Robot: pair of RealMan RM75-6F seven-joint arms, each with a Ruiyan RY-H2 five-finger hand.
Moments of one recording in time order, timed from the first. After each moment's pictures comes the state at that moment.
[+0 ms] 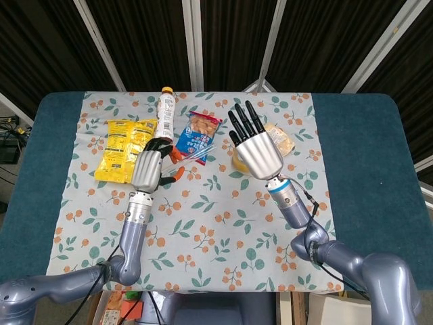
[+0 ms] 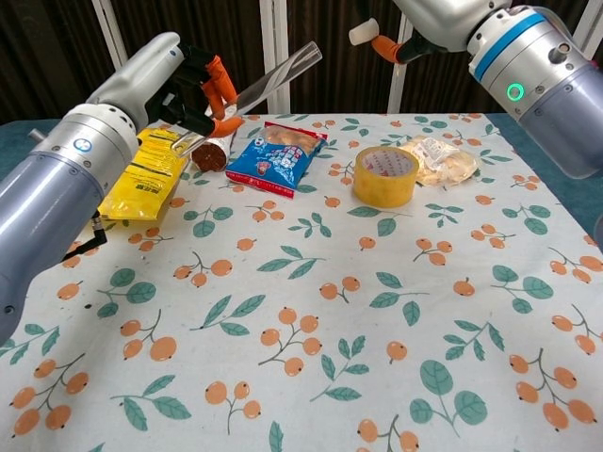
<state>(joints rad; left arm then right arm) -0.76 -1.90 -0.40 -1.25 1.20 1.28 0.14 0.92 -1.78 0.29 -0.88 -1.58 1.41 -0.41</state>
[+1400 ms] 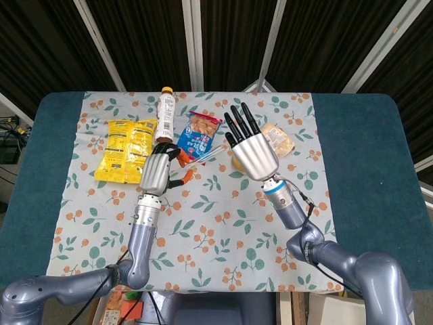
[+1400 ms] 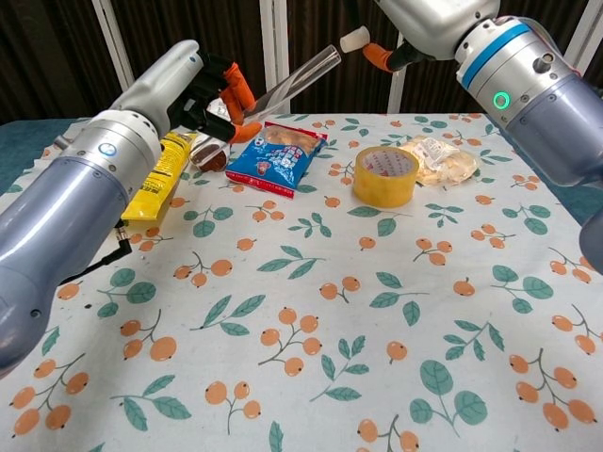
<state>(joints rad) -0.78 -1.94 -0.43 -1.29 1.15 1.29 0.18 0.93 -1.81 0.28 -0.85 -1.55 1.42 -0.41</state>
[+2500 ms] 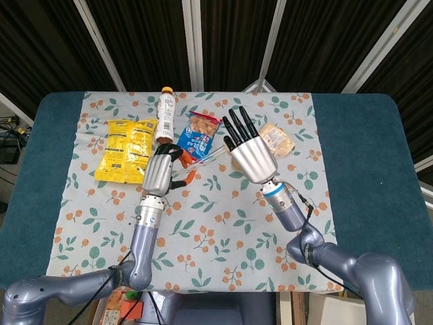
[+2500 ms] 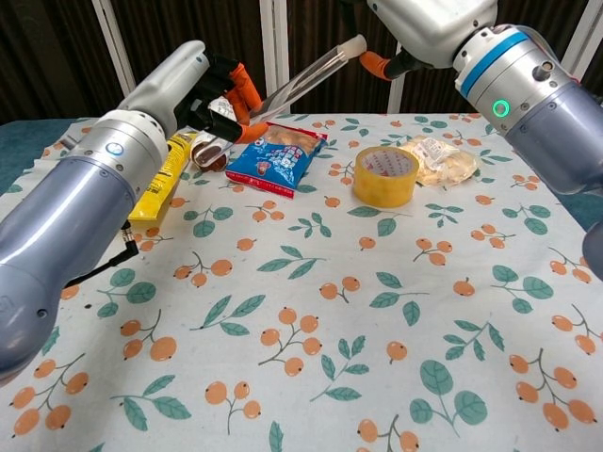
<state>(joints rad) -0.78 -1.95 -0.43 -1.30 1.14 1.29 0.20 0.93 -1.81 0.26 -0.87 -1.56 1.42 -0.41</state>
